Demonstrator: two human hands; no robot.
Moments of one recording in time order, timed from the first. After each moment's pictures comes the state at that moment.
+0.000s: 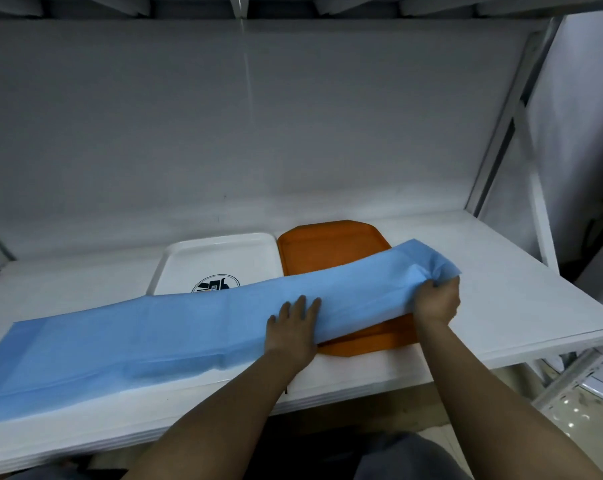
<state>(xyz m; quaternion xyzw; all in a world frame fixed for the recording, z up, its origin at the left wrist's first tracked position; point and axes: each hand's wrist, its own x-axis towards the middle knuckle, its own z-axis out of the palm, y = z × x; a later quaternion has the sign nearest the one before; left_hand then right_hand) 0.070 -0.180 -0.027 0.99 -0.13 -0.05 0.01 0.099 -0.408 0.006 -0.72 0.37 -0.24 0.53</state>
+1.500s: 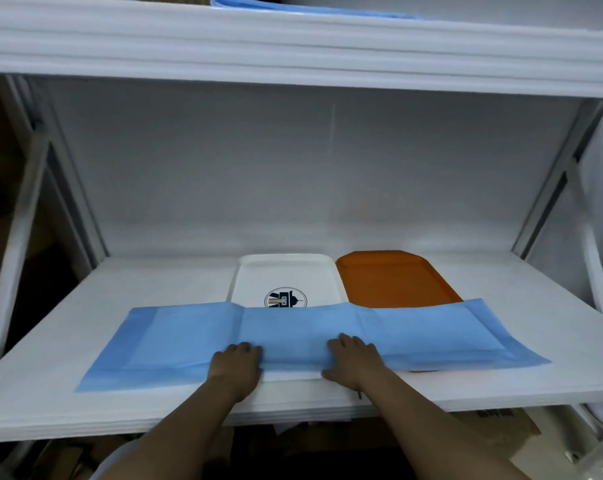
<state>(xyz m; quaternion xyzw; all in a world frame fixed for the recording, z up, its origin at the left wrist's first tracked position) 0.000 0.038 -0.019 0.99 -0.02 -0.11 -0.05 0.039 -0.191 -0.012 -0.98 -0.16 0.15 -0.02</state>
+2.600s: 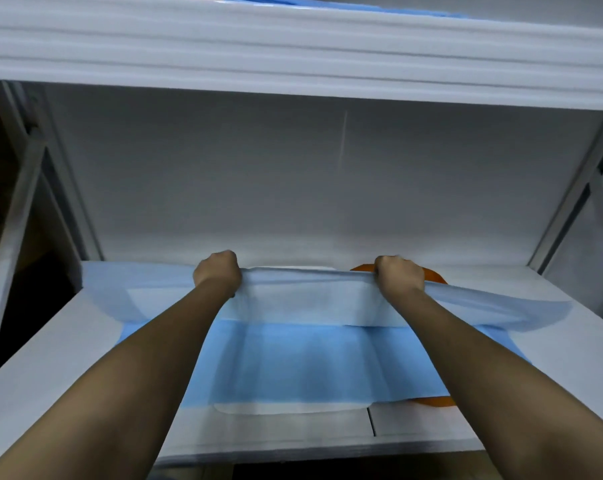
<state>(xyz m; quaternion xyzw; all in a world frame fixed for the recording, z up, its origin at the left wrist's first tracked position) 0.126 0.085 0.112 0.98 0.18 0.05 0.10 0.153 -0.209 0.113 -0.99 -0.01 -0.12 -0.05</state>
